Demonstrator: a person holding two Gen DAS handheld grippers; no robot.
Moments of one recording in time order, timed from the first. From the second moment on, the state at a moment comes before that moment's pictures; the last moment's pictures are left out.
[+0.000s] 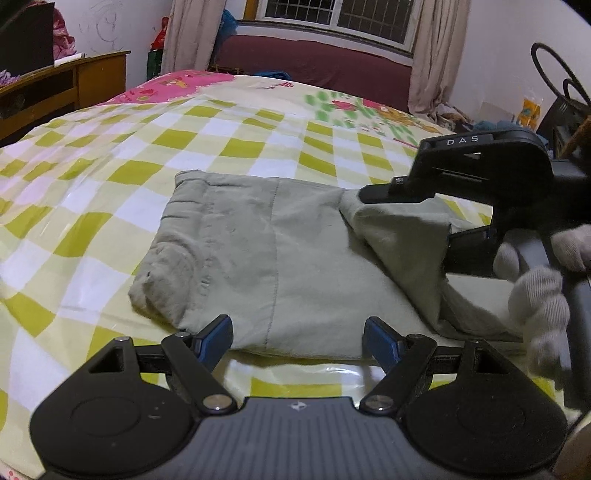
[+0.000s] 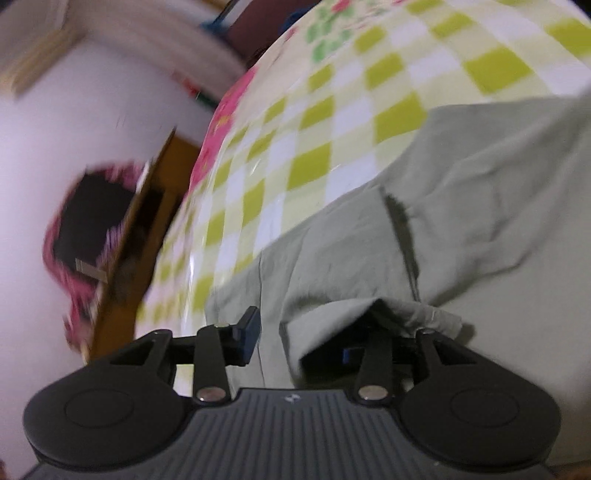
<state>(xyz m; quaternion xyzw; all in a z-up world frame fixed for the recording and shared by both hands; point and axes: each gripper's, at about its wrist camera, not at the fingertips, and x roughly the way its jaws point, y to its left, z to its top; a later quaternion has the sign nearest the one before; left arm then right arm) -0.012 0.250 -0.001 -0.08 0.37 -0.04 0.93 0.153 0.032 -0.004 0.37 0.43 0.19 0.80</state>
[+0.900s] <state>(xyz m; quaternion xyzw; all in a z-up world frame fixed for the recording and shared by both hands) -0.048 0.284 -0.014 -0.09 0.37 0.00 0.93 0.065 0.218 0.007 -0.29 0.27 0.39 0.83</state>
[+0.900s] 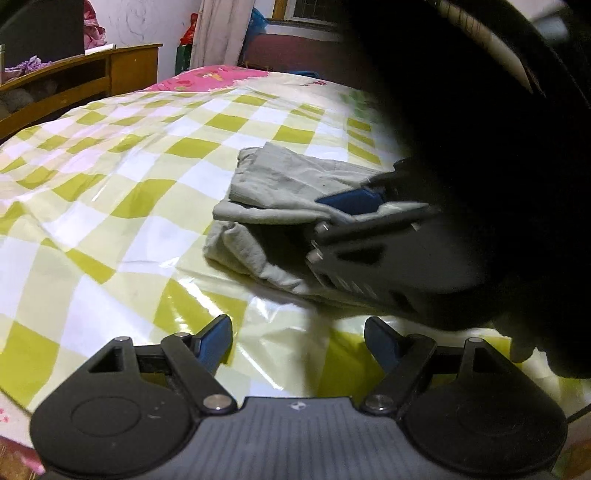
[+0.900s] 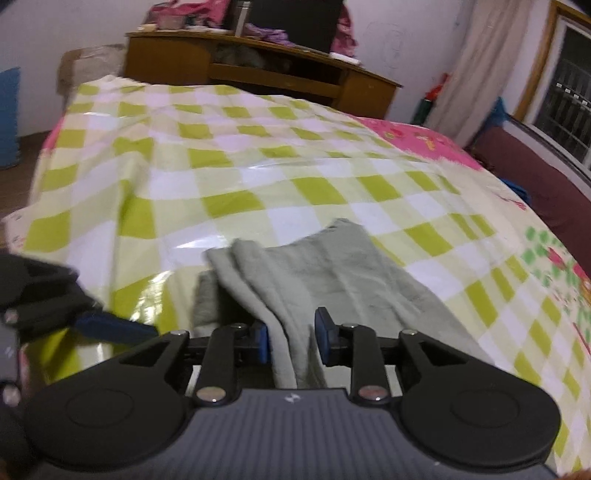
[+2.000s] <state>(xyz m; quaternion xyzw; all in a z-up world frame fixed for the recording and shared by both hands) 0.049 0.186 -0.005 0.12 0.39 -0.04 0.91 0.128 -0.110 -0.036 0.31 0.43 0.21 0.82</state>
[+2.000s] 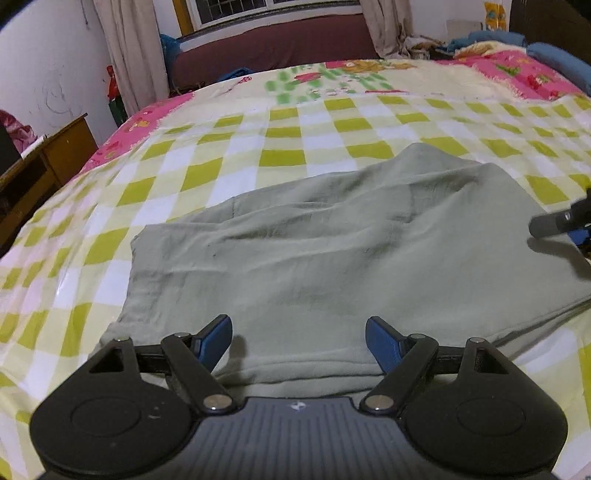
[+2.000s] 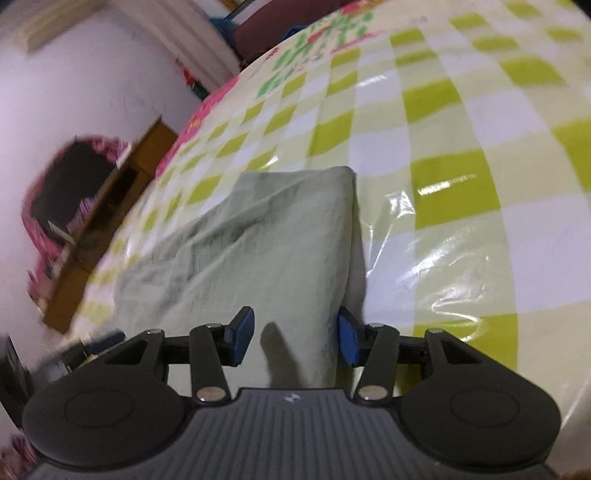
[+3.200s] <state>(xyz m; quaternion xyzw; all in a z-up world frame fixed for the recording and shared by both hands) 0.116 0.011 -0.023 0.27 0.33 -0.04 0.90 0.080 -0.206 -0.043 0.40 0.40 0.13 0.82</state>
